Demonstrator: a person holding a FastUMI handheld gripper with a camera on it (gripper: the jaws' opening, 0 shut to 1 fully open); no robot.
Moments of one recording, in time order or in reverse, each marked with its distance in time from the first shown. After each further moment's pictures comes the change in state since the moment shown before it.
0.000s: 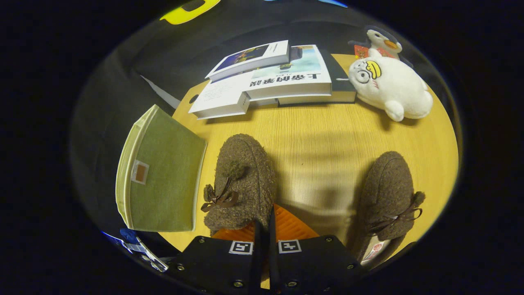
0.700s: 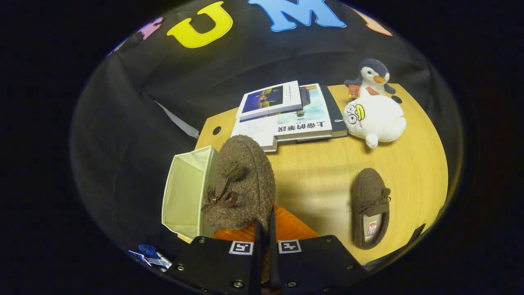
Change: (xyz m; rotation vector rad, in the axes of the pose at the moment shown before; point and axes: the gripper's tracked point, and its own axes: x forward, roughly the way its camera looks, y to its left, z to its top) arm -0.113 0.098 0.037 0.042 -0.125 0.032
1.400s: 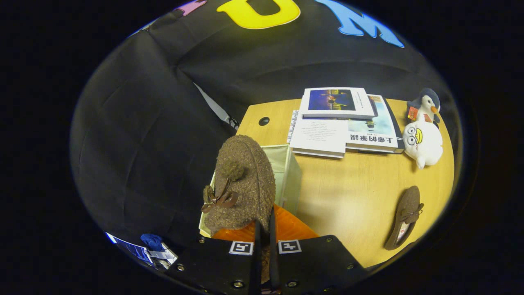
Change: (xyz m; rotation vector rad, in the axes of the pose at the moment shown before) arm 0.042 0.152 0.009 -0.163 0.081 0.111
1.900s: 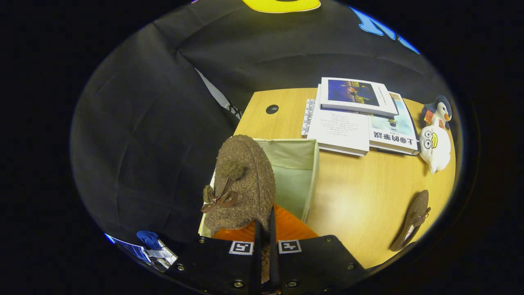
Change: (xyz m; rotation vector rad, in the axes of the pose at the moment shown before) arm 0.059 0.027 -0.003 -0.029 0.091 -0.037
